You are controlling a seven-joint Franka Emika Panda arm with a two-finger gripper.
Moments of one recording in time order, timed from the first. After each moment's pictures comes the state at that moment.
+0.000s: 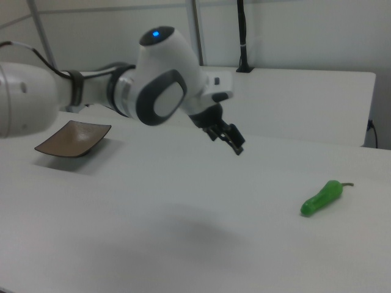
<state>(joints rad) -0.24 0.21 -0.03 -1.75 -0.04 2.38 0.09</state>
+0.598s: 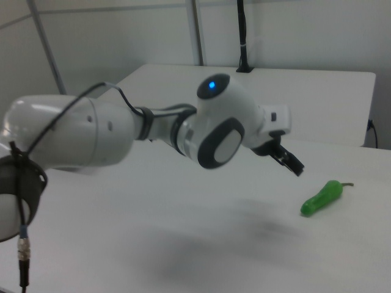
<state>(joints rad) -0.37 0.54 -0.03 -1.54 -0.04 2.69 0.12</state>
